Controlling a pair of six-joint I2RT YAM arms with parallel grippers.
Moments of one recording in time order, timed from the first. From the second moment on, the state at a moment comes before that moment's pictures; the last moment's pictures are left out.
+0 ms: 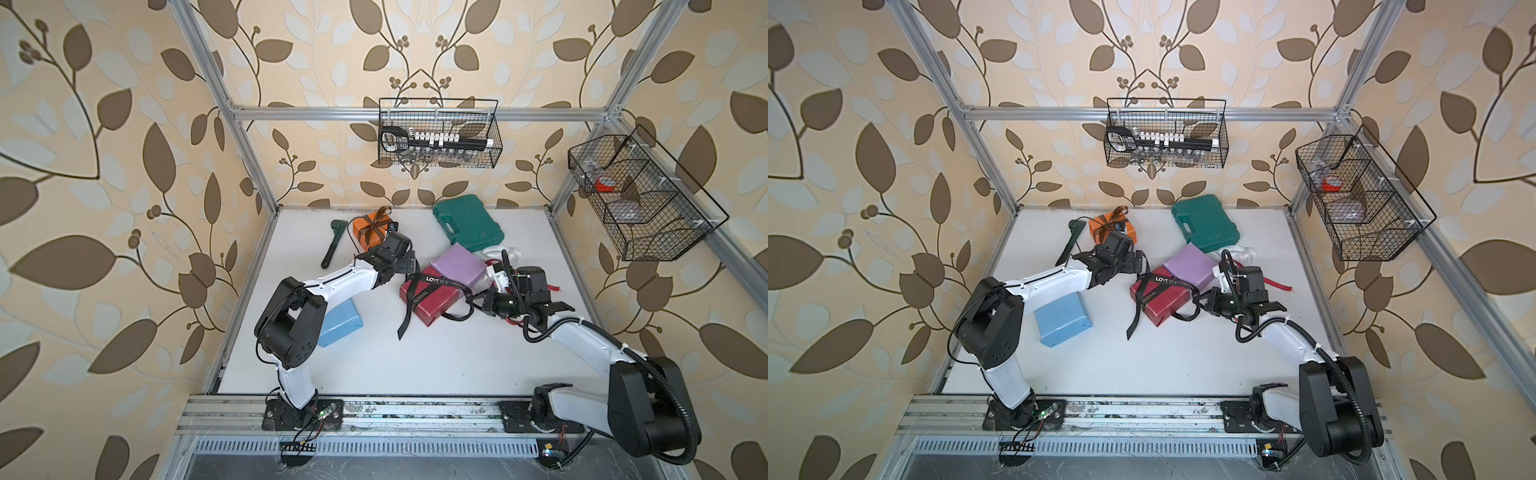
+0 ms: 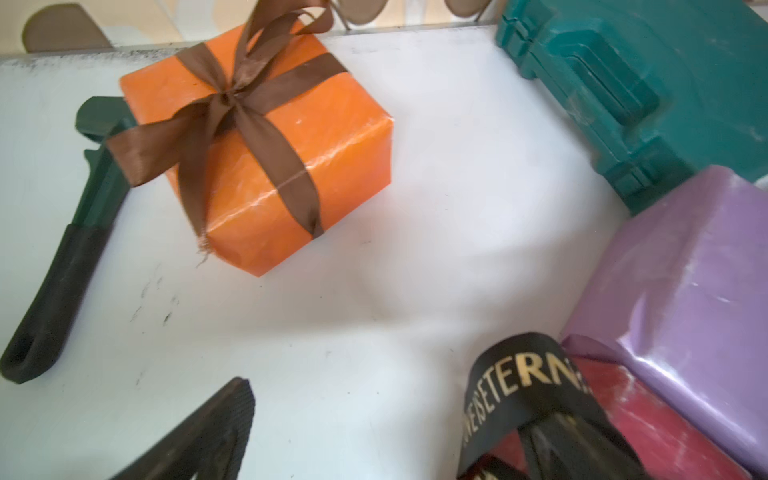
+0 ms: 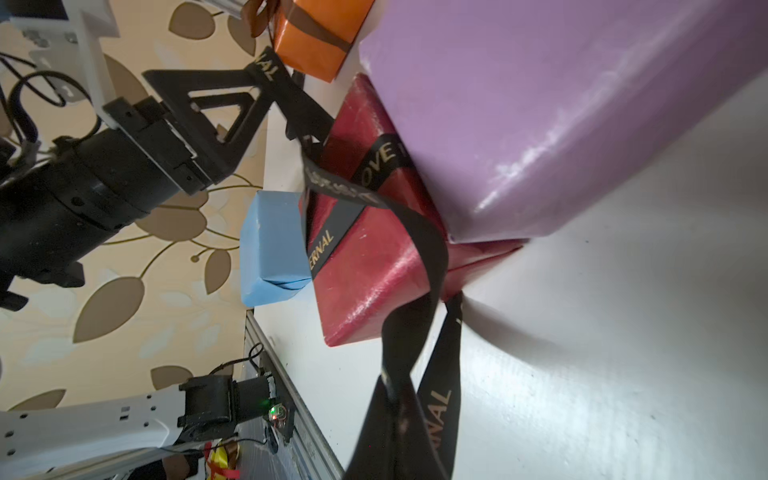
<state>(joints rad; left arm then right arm) -0.55 1.77 1.23 -0.26 -0.32 -0.41 0.10 1.21 0.54 -0.13 -0.69 0.58</state>
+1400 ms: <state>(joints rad) -0.42 1.86 1.44 -0.46 0.63 -0.47 0.40 1.25 0.59 -0.13 -0.47 0.70</state>
